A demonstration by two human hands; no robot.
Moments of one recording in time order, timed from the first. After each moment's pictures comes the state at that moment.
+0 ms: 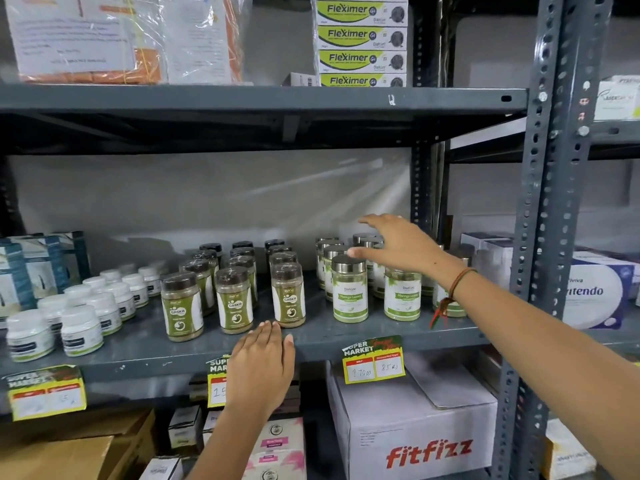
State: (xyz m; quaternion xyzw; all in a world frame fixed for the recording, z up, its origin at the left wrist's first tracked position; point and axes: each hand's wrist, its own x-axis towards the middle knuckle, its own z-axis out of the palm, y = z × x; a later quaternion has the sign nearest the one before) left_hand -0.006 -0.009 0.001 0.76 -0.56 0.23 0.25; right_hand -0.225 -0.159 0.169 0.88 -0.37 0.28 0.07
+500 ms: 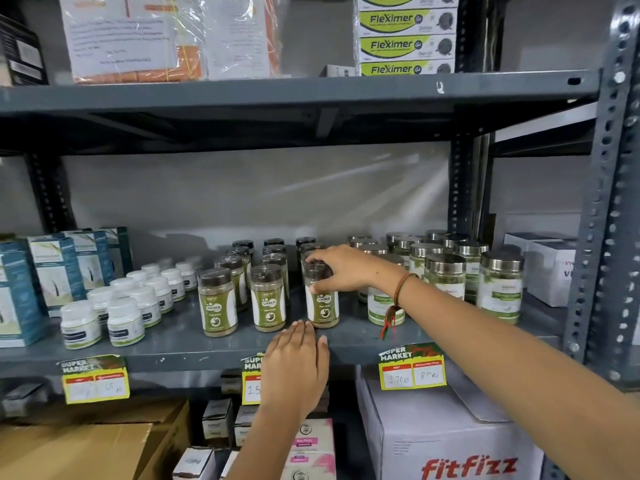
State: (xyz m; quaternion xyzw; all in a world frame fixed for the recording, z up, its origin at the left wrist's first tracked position) left_hand -0.002 -0.014 -0.003 0.75 -0.56 0.24 0.25; right_hand -0.094 -0.133 0.153 0.95 -0.28 0.12 0.02
